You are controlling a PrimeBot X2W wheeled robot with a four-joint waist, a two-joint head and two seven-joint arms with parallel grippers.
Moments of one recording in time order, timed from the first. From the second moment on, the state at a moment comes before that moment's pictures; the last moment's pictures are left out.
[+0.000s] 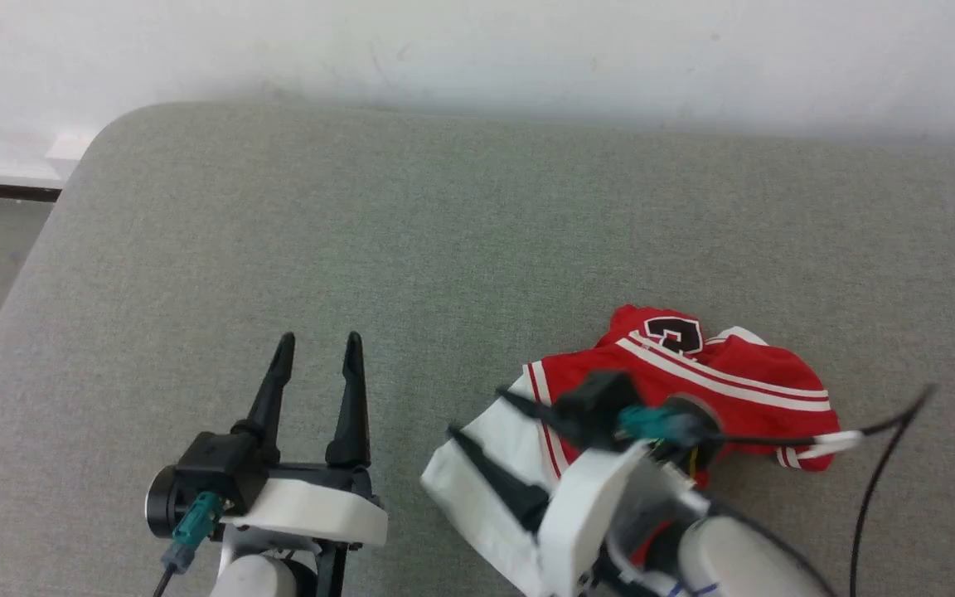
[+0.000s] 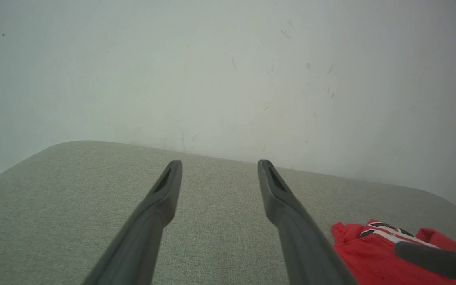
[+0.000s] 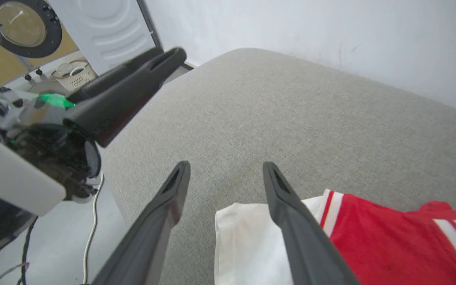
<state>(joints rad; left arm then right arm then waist) -0.06 0.07 -0.18 0.03 -0.25 0.05 -0.26 -0.21 -0.05 0.57 0.01 0.32 0.13 0.34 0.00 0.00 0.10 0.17</state>
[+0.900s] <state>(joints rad) 0.02 0.15 -0.26 0.11 -0.23 0.09 0.37 0.11 -0.05 -0.02 -0.19 0.18 0.13 0.07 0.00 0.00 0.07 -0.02</state>
